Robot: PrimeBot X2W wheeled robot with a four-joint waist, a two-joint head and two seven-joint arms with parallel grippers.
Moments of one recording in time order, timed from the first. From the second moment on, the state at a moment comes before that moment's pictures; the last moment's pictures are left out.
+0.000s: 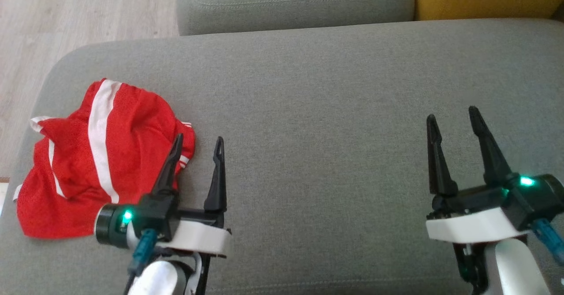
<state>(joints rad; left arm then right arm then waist) -0.08 0.21 -0.51 -0.08 -0.21 0.35 -0.21 -0.03 -0.04 0.06 -0.06 0.04 0.13 -0.21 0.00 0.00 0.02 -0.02</state>
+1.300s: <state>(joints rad) 0.01 0.06 -0.31 0.03 -0.08 0.15 -0.25 0.00 -0.04 0.06 0.11 0.16 0.13 -0.25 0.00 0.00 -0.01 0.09</state>
